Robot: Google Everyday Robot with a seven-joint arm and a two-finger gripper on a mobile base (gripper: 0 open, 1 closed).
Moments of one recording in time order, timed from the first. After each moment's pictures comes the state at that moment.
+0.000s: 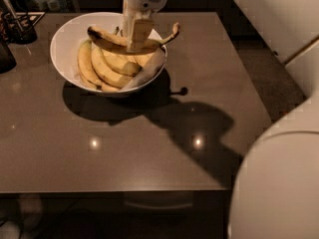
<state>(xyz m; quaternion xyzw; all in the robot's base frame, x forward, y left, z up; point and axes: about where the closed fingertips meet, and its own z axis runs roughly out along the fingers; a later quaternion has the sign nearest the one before) 0.615 0.057 0.990 -0.81 0.55 0.02 0.21</state>
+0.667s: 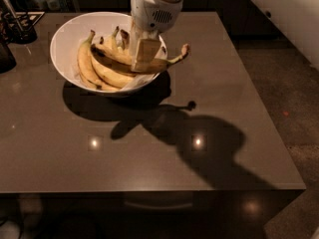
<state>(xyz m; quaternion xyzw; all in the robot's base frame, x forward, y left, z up) 0.565 0.038 0.969 -0.78 0.59 0.04 0.20</state>
